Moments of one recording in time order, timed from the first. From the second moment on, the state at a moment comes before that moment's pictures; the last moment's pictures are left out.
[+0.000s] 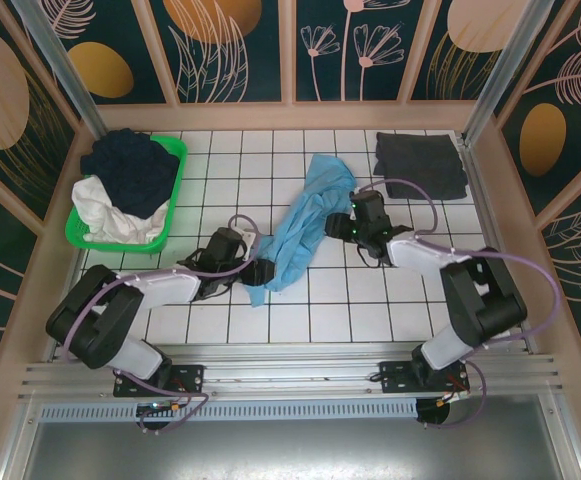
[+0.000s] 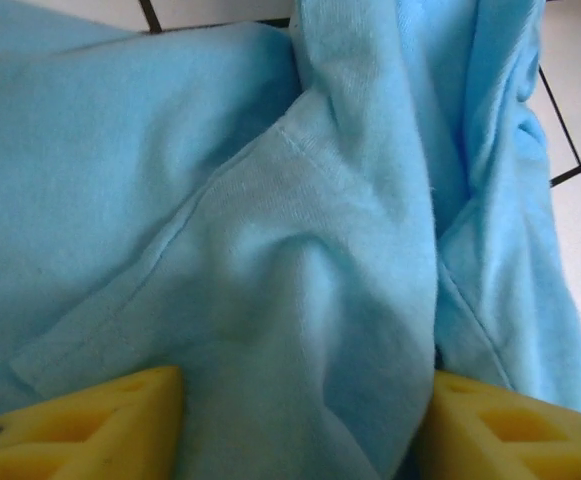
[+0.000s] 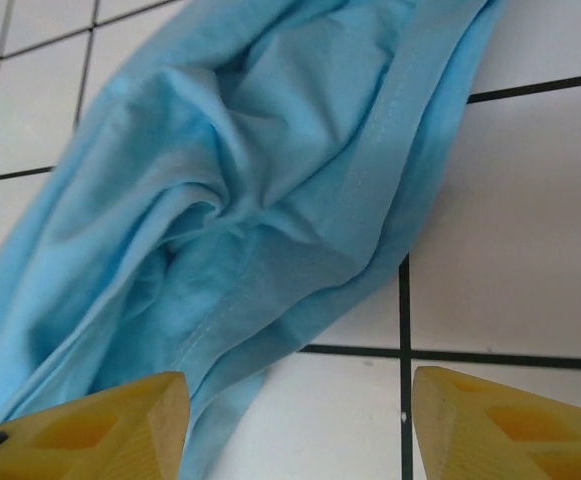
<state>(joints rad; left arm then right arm) -0.60 1.52 0.57 0.16 0.24 -0.44 0.46 1.60 0.83 0.00 -0.04 0.51</state>
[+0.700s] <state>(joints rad) -0.47 1.15 0.82 -0.11 -0.09 -0.37 0.36 1.51 0.87 -0.07 -0.04 0.47</state>
